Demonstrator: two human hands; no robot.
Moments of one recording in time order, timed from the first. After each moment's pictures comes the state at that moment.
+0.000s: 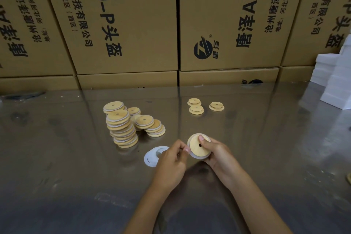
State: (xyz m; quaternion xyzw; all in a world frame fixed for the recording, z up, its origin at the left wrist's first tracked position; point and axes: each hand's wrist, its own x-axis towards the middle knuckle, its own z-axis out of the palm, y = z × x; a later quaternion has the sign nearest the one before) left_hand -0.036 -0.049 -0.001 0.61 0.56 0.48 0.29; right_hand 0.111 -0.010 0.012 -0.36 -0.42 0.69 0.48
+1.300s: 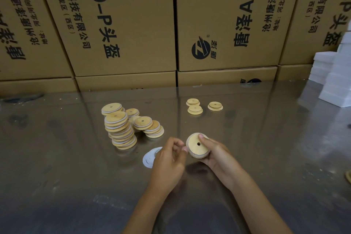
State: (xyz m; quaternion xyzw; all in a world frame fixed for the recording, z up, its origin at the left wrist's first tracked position) left_hand -0.036 -0.048 -0.003 0.61 0.57 0.51 0.21; right_hand 0.112 -0.010 0.013 -0.36 -0.40 0.70 0.47
